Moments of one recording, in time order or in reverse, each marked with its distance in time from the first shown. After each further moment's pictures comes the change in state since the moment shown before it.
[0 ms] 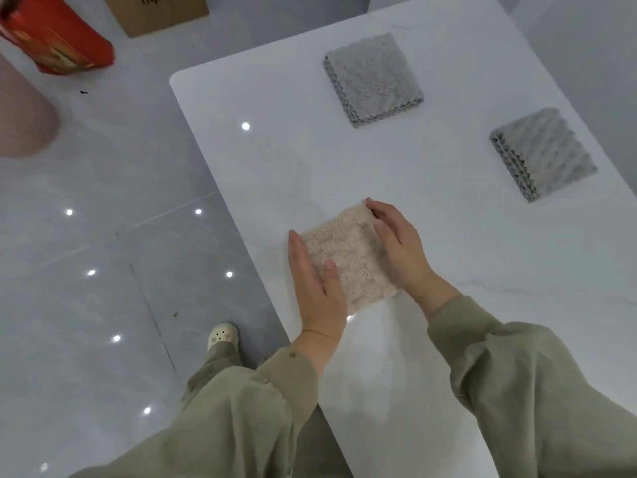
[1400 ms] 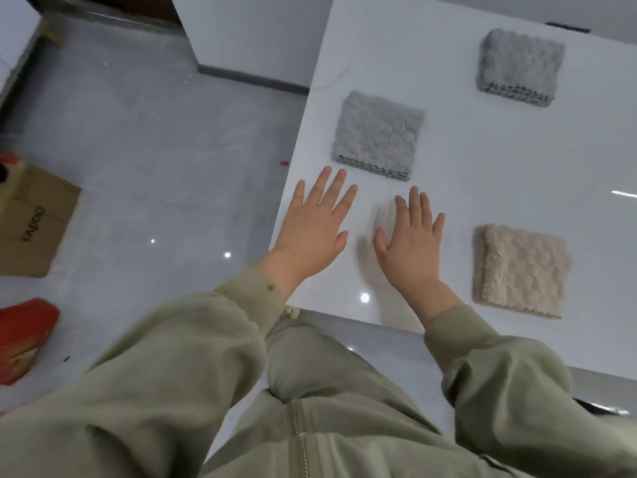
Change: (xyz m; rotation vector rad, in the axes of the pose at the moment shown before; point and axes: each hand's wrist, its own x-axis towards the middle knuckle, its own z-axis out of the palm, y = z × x) left_hand 0.408 0.147 -0.074 1.430 -1.177 1.397; right_hand 0.176 -0.148 0.172 -0.675 0.698 0.741
